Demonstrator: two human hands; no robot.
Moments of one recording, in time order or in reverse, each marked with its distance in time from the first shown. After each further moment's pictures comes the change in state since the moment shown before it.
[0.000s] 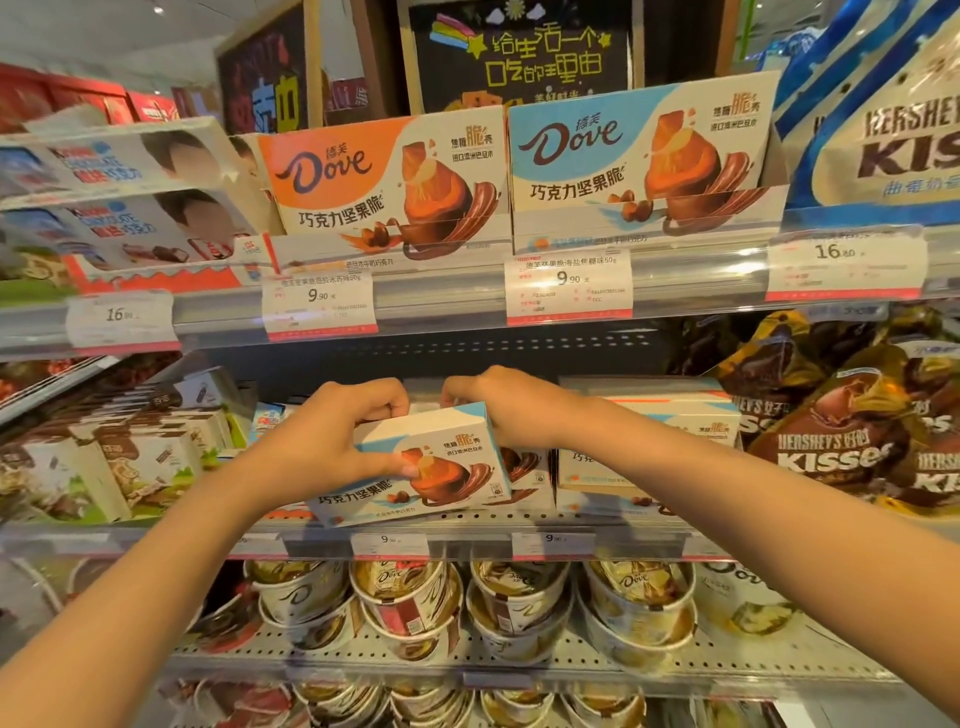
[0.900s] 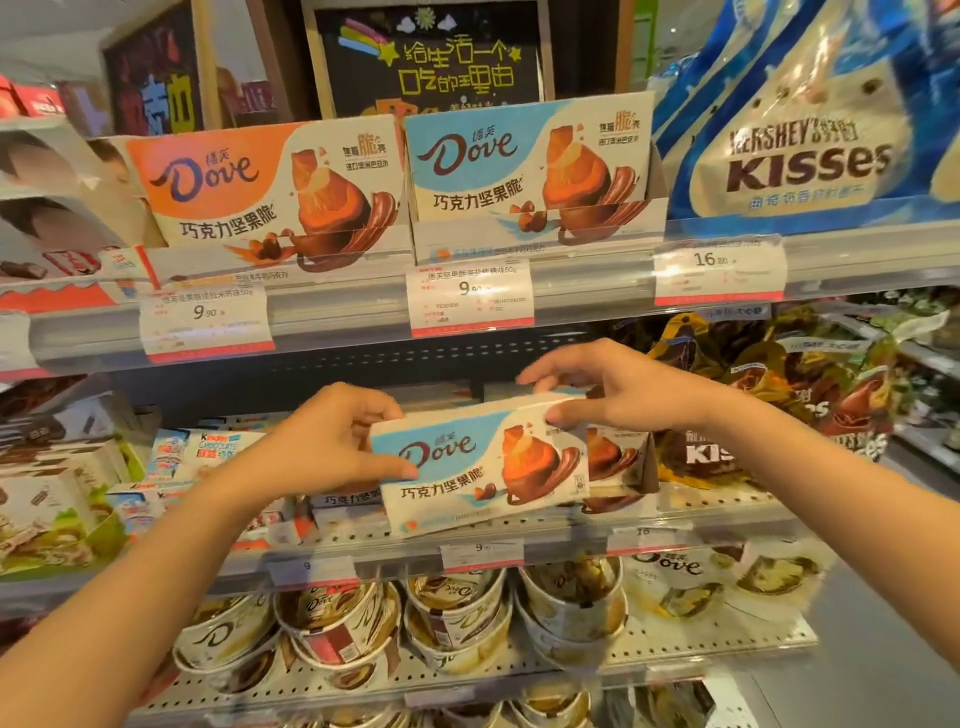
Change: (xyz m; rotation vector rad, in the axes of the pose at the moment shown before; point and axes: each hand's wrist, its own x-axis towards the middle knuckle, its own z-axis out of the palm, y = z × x) left_hand 0.051 0.030 0.036 -0.209 -0.137 -0.059; right_hand -0.121 0.061 -0.066 0.392 0.076 0.203
